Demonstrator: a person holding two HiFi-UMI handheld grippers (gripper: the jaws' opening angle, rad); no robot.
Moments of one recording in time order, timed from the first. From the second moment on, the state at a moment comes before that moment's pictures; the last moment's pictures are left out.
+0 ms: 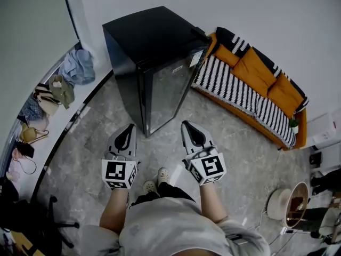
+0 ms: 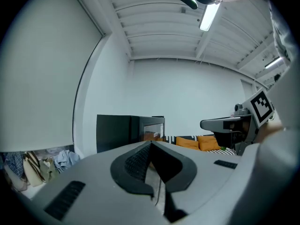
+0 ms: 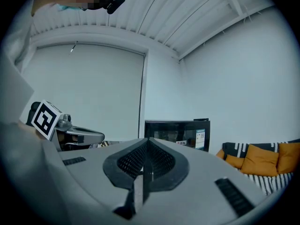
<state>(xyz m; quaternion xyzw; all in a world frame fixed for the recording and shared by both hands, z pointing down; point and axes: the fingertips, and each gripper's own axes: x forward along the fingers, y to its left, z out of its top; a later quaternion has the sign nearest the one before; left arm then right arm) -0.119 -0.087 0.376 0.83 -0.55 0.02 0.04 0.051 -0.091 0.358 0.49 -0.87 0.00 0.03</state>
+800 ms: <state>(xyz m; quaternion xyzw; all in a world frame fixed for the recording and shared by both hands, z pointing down) -0.118 -0.058 0.348 0.84 -0.54 0.00 0.00 0.047 -0.056 0.335 0.49 -0.87 -0.02 0.01</state>
